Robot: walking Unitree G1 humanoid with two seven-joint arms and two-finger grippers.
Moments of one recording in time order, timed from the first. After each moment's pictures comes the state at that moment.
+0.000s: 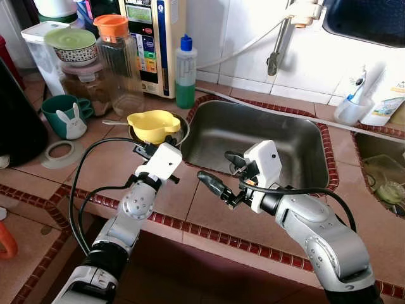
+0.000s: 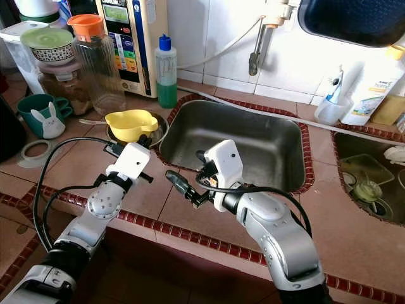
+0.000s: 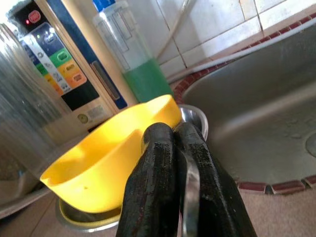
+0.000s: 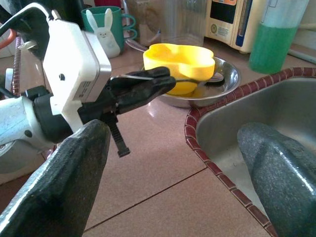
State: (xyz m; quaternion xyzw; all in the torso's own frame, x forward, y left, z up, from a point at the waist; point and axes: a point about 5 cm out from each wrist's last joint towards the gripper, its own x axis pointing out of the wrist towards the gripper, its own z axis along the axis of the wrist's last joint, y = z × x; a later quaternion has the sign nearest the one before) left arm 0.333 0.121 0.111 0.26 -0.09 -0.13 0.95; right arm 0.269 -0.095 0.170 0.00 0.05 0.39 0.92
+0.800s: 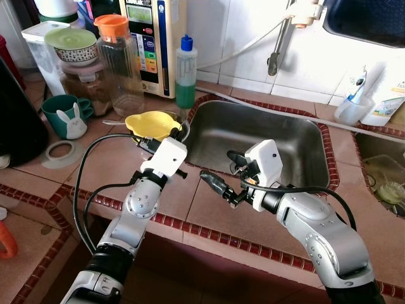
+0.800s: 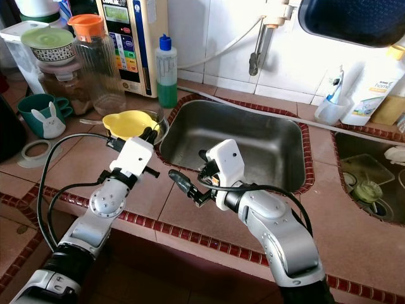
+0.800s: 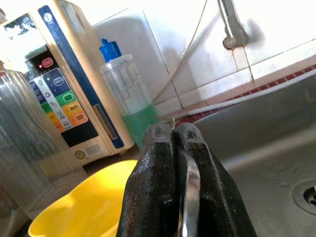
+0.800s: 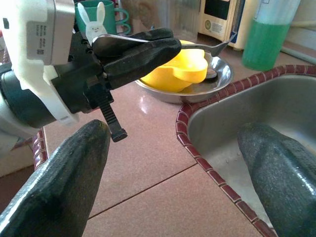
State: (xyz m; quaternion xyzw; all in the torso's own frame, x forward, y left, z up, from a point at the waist) left arm 0.328 0.101 0.139 0.21 -0.16 -0.14 0.95; right arm 0.274 -0.099 0.167 -0.01 0.05 0.38 0.92
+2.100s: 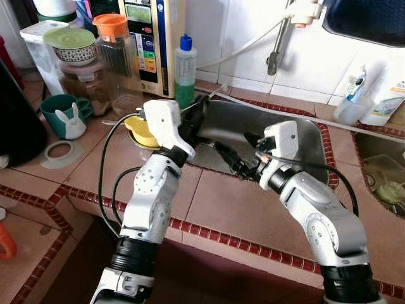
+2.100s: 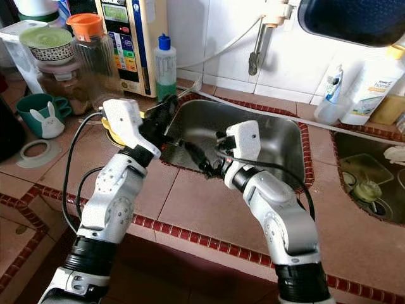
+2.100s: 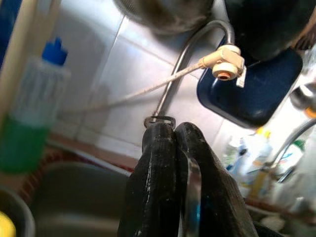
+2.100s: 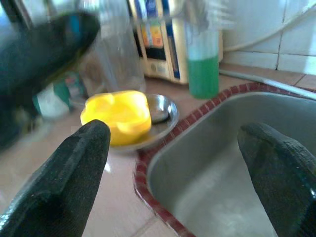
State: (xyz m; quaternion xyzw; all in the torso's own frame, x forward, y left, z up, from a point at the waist) left arm 0.327 0.062 0.198 -0.24 -0.12 -0.27 0.92; right arm 0.308 -0.116 0.185 0.13 0.01 0.28 0.95
